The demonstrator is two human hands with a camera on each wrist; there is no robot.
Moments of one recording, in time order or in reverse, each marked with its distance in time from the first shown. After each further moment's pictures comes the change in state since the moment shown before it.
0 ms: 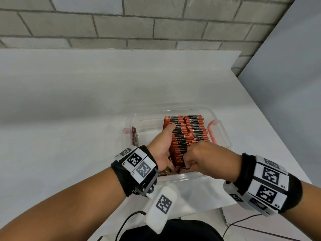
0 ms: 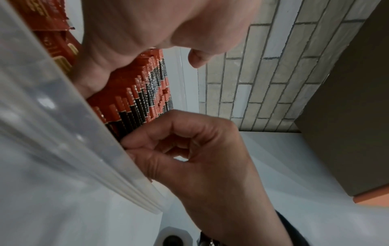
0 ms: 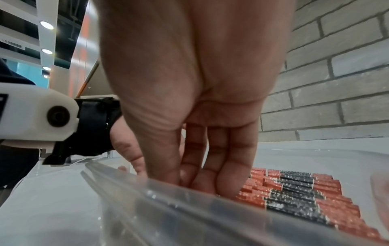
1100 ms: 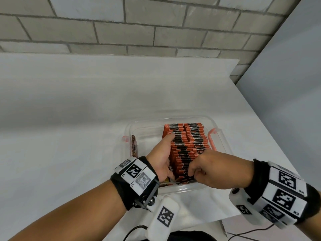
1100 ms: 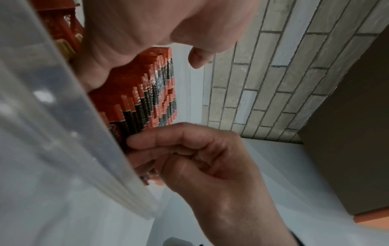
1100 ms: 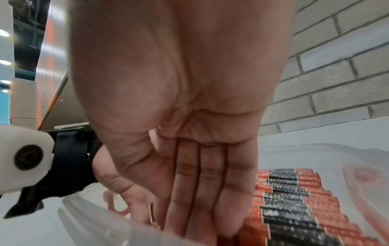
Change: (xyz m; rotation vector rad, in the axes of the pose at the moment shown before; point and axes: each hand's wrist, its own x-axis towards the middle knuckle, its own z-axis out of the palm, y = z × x) left_hand -0.013 0.003 0.002 -0.114 -0.003 0.002; right_hand -0.008 0.006 -0.013 0.194 -0.055 0.008
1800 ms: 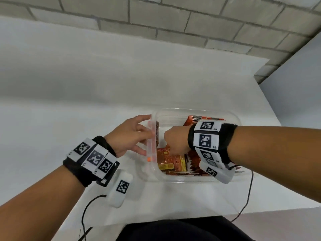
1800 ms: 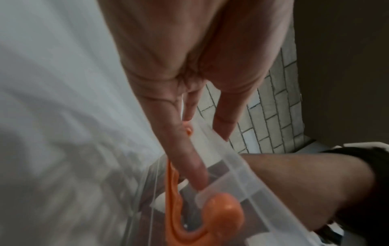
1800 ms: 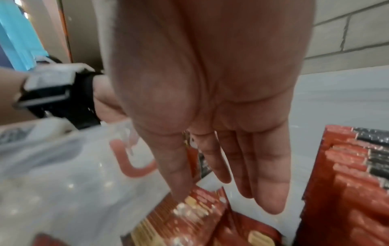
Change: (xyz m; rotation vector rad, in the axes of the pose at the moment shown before) left_hand -0.029 0.025 -0.139 0.414 0.075 0.362; right_hand 0.130 -0.088 -0.008 -0.700 -0.401 0.083
